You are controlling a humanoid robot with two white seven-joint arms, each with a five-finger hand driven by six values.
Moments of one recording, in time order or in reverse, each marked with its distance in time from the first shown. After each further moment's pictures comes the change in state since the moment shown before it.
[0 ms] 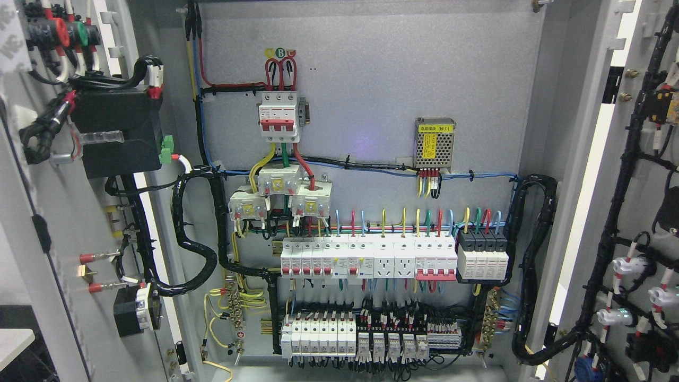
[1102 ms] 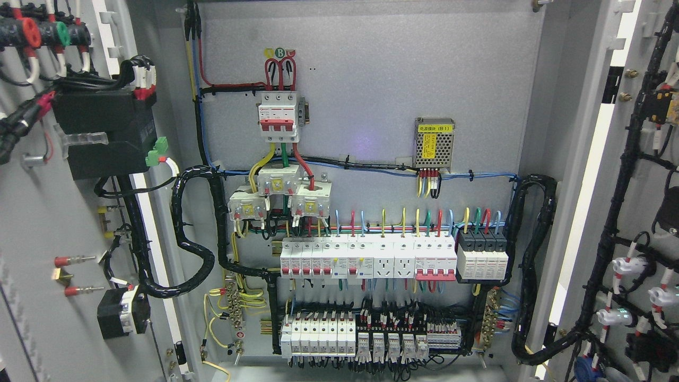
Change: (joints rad) left arm 0.003 -0.010 0.199 -0.035 0.166 0.000 0.026; right arm 0.006 0.004 -0.066 -0.004 -0.036 0.015 -0.049
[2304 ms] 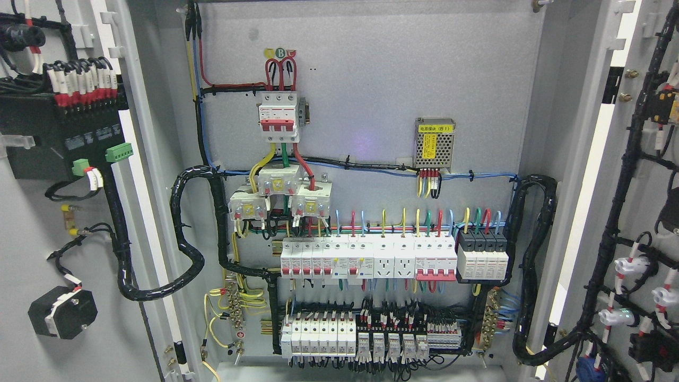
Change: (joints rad) left arm -0.044 0.149 0.318 0.170 0.291 0.000 0.000; right arm 0.101 0.035 -0.138 0.012 -0.088 -0.004 -0.007
